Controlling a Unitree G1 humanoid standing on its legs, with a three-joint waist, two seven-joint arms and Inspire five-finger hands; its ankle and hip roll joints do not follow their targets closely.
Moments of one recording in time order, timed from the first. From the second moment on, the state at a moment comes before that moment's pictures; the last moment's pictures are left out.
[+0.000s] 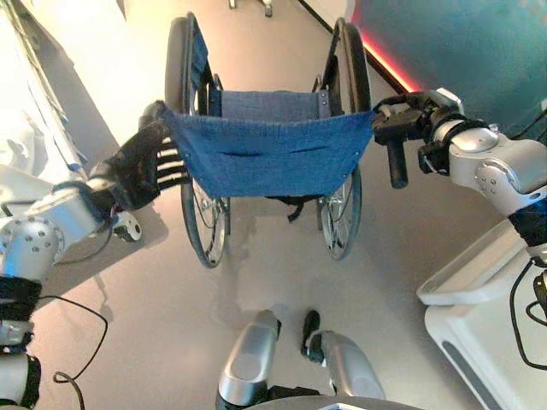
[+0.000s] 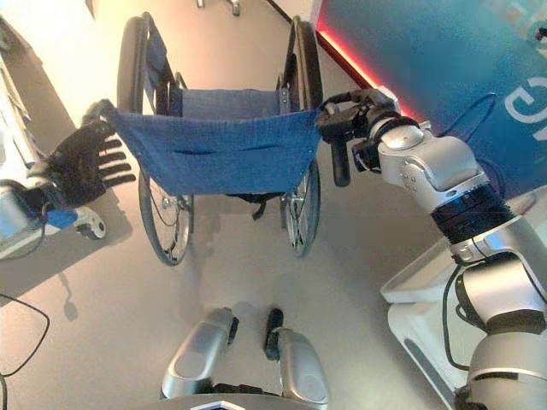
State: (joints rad) left arm -0.39 1.12 -0.04 0.14 -1.41 0.60 0.20; right arm -1.07 -0.88 0.64 0.25 0.87 0.67 -0.31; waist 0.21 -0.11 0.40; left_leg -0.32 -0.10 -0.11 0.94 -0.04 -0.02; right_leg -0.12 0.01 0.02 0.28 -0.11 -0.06
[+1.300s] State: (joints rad) left arm -0.68 1.10 -0.28 0.16 -1.45 0.62 0.20; right arm -1.11 -0.95 0.57 0.36 0.80 0.60 -0.29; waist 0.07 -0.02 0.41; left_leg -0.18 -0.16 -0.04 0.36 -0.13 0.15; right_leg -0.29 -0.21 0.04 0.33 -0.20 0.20
